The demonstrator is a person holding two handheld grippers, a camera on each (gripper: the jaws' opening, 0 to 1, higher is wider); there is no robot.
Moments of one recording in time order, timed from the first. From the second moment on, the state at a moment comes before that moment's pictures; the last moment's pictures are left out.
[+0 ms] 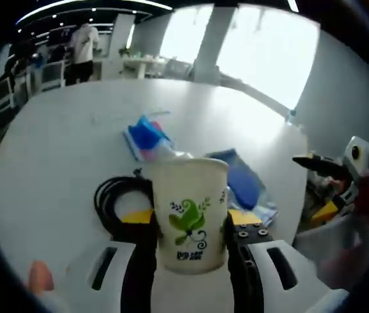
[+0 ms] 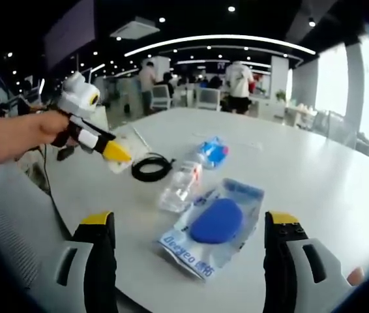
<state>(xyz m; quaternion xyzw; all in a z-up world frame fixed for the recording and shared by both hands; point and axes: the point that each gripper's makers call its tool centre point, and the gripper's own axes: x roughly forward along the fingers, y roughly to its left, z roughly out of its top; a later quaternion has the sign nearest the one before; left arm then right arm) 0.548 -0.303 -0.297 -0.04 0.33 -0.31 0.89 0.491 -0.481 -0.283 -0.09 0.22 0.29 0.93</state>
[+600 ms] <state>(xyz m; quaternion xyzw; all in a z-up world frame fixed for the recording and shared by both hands) 0.555 -0.298 -0.270 -0.06 0.24 -0.33 0.91 0.491 -0.479 -0.281 -0.11 0.22 0.30 0.92</state>
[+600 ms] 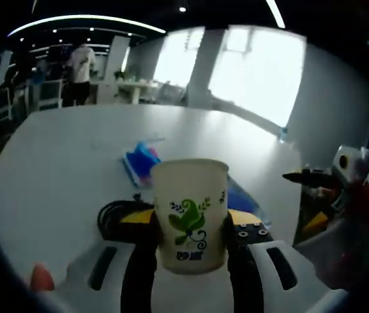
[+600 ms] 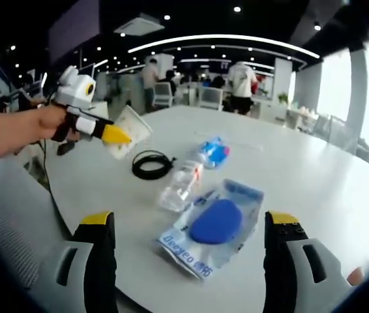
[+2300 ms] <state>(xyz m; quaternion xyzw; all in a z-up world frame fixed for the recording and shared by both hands) 0.627 -0.231 -0.267 -0.06 0.15 -0.27 0.95 0.491 -0.468 -0.282 -0.13 0.23 0.30 0.92</state>
